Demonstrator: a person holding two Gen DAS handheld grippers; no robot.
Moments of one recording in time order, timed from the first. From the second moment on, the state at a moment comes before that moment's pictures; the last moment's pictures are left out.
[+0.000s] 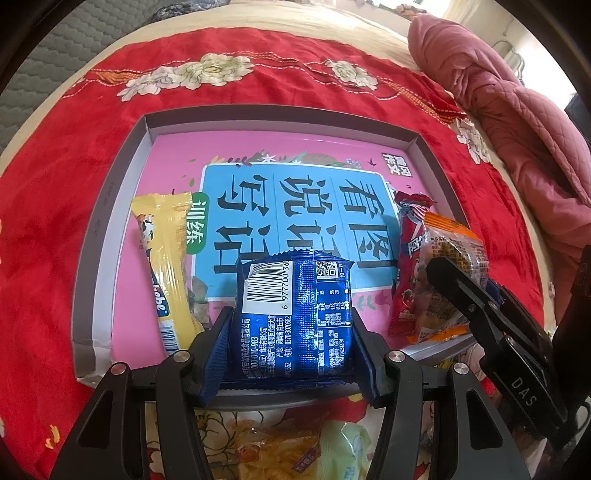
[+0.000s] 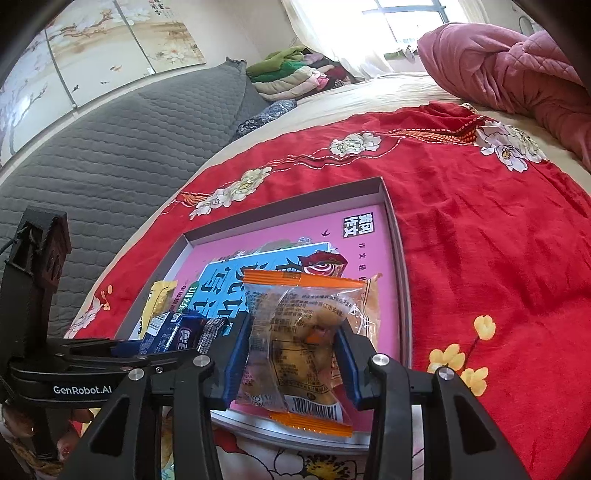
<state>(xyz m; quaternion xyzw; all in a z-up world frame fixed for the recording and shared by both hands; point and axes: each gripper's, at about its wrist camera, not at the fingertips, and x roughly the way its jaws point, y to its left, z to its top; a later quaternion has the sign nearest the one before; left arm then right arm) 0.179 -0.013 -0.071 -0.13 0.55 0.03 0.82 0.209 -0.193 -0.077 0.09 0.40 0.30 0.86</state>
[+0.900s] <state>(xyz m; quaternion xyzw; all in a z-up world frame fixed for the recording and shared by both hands) 0.178 -0.011 -0.066 -0.13 0.56 0.04 0.82 0.206 -0.194 -0.070 0.06 0.39 0.28 0.88</state>
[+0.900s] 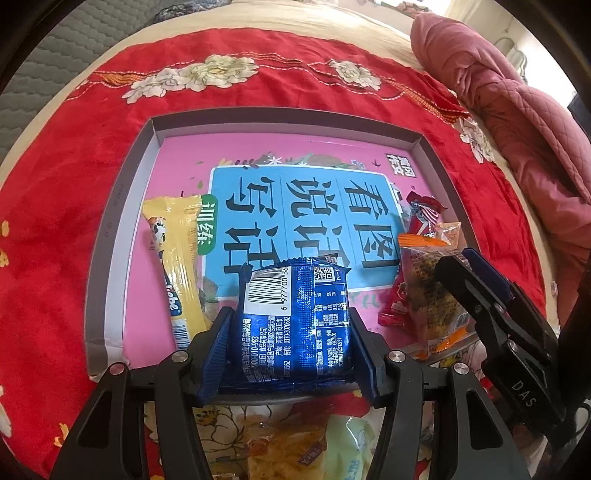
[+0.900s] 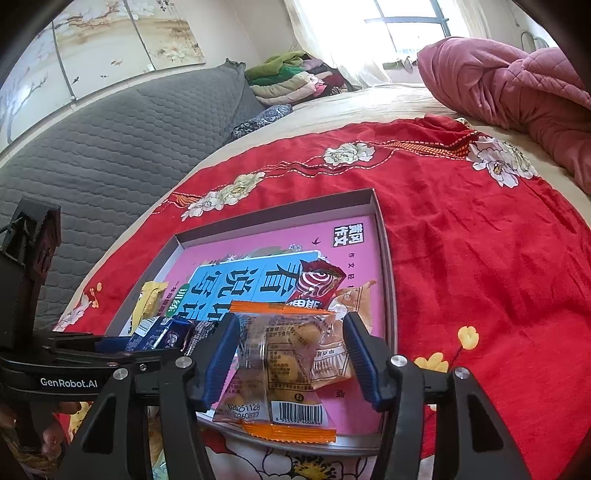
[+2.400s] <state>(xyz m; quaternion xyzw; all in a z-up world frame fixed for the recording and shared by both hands) 0.158 0.002 -0.029 -0.11 0.53 0.06 0.84 0.189 -0.193 -0.044 0.04 0.33 0.29 0.90</state>
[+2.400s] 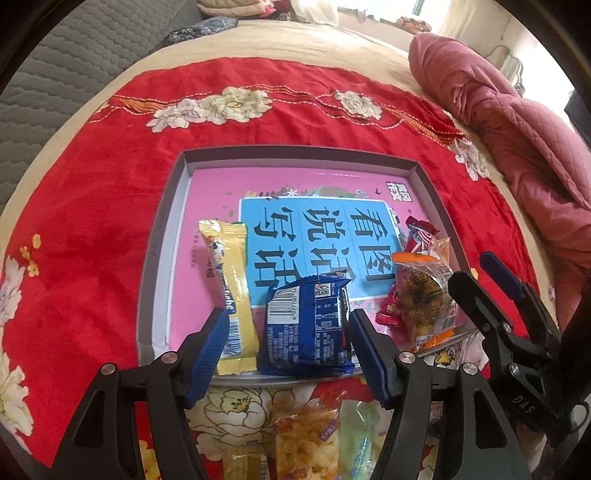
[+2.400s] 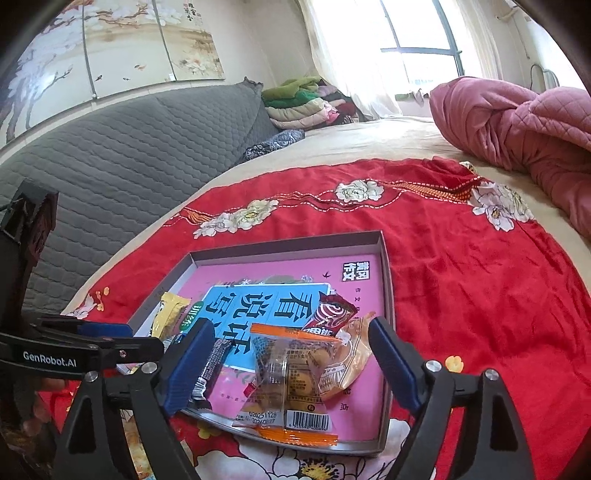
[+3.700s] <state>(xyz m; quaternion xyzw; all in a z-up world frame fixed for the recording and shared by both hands) 0.115 0.033 -0.009 -0.13 0.50 0.05 0.86 0.137 -0.210 -0.029 -0.01 0.33 0.20 0.92</state>
